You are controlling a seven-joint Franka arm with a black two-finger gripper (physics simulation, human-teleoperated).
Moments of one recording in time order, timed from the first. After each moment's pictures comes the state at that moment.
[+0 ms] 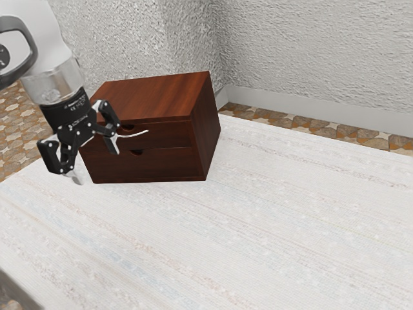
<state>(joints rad) 0.05 -0.27 0.11 -1.72 -0.02 1.49 -1.51</state>
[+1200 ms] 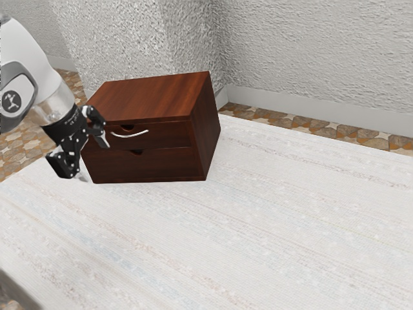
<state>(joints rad) 0.28 -0.27 0.05 -1.93 -0.01 1.91 -1.54</state>
